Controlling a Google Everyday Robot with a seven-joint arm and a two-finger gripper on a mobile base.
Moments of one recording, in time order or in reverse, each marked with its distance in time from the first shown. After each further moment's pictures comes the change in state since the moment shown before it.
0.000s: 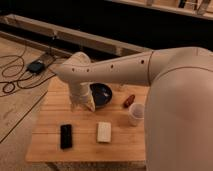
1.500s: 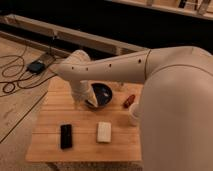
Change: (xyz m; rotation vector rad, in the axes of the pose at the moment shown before) arm -0.026 -0.024 0.001 0.081 -0.017 -0.109
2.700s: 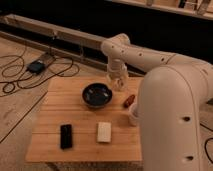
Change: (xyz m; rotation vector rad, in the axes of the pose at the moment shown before) arm -0.118 -0.188 0.025 0.006 -0.022 -0.216
